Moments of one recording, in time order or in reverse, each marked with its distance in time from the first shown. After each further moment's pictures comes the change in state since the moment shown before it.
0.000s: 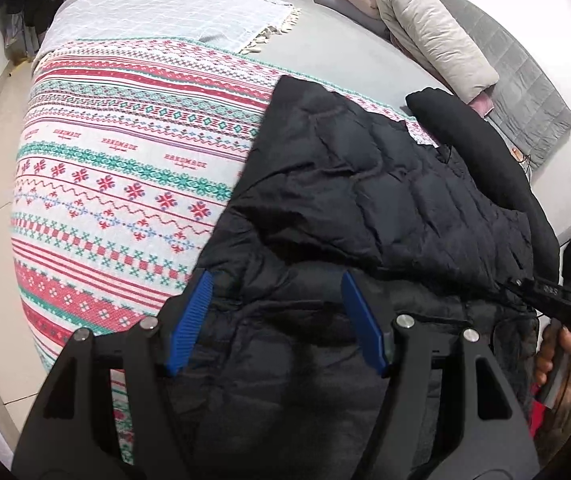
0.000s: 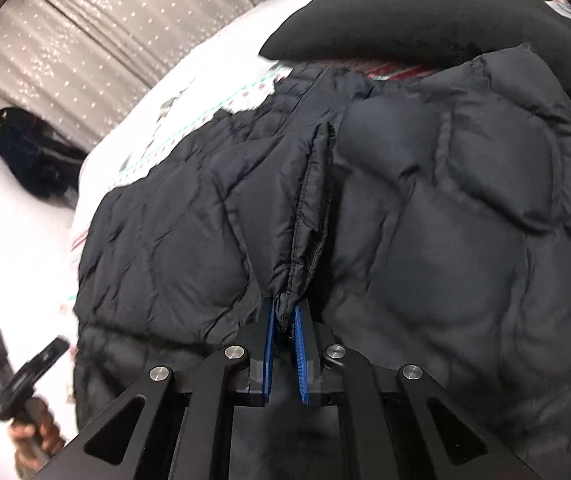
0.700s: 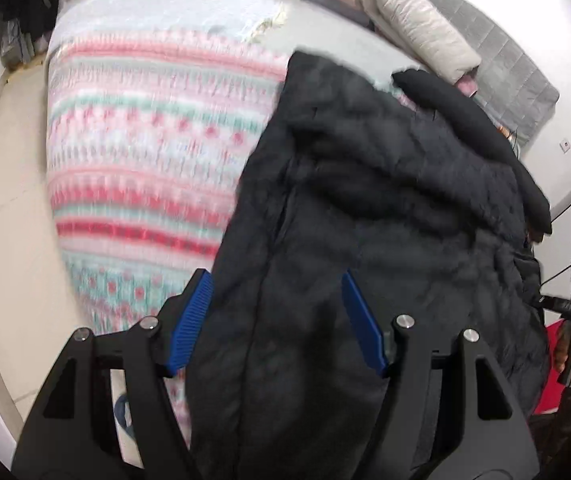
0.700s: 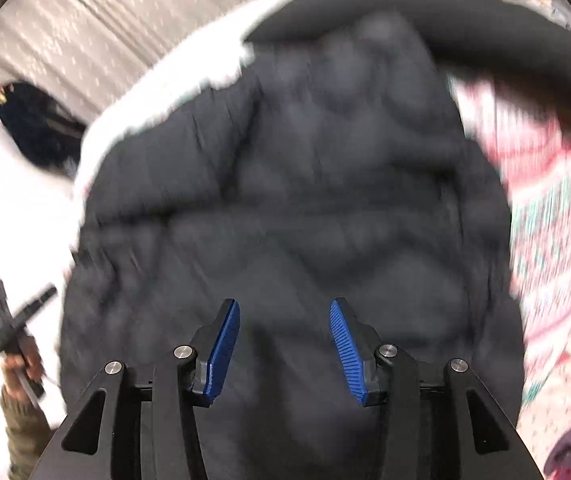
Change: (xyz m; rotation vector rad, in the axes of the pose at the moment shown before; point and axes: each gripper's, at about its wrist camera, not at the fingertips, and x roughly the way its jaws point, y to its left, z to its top) left arm -0.043 0.034 -0.084 0.059 0.022 -0.021; right arm -0.081 -0.073 -0.108 -0.059 0.075 -0.043
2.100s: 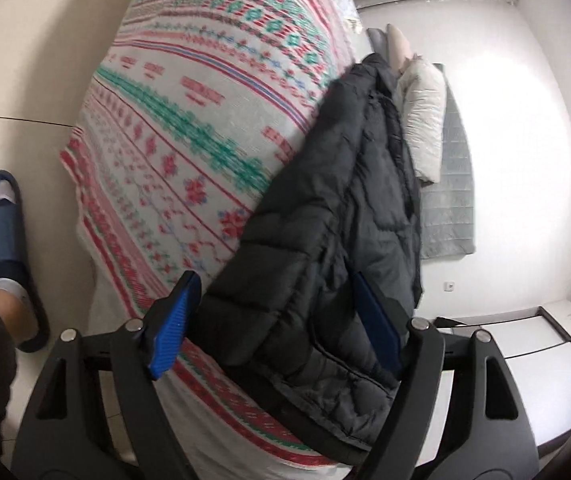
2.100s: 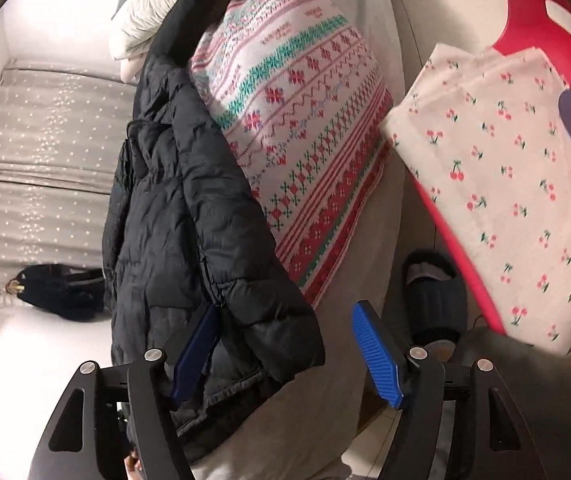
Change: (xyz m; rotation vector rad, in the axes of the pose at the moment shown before) left arm -0.016 0.079 -0.183 -0.693 0.020 -0.514; right arm -0.068 -0.141 -0.242 0.657 -0.170 0.232
